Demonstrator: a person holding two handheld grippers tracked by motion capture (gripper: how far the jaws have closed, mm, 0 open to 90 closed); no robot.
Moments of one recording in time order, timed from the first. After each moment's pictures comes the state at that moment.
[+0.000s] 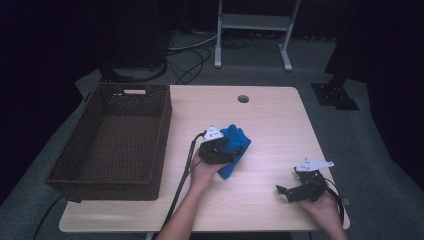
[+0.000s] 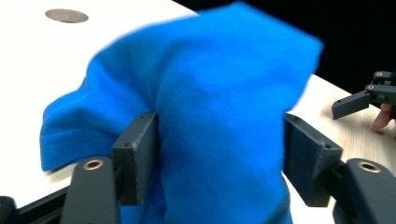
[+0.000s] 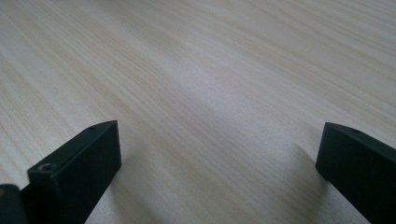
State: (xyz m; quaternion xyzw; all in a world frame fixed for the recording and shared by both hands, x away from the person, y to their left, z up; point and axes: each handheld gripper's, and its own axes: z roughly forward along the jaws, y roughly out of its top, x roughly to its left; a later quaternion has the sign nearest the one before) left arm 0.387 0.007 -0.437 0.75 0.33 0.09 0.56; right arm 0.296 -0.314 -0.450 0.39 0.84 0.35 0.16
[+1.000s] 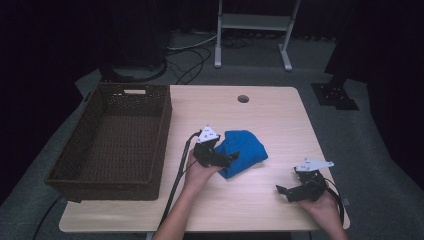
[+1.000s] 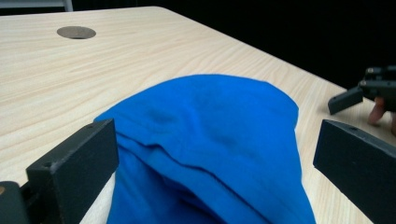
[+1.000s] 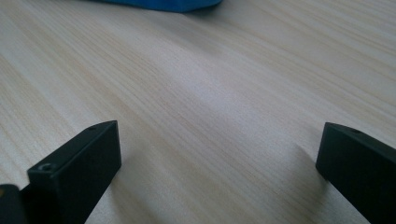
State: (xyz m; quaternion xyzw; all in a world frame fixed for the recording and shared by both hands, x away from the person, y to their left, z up) left arm 0.381 0.023 -0.430 0.77 0.31 0.11 0.55; right arm 0.296 -0.313 -0.449 0.39 0.84 0.35 0.16
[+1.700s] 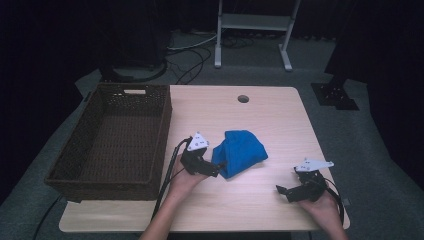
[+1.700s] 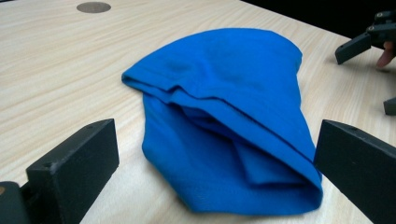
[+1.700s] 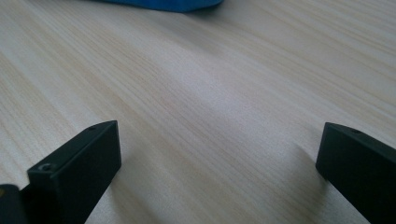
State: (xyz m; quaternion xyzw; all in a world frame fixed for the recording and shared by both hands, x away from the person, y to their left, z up) left arm 0.357 0.055 -0.429 0.80 0.30 0.13 0.50; right arm 0.296 -0.313 -0.449 0.39 0.84 0.35 0.16
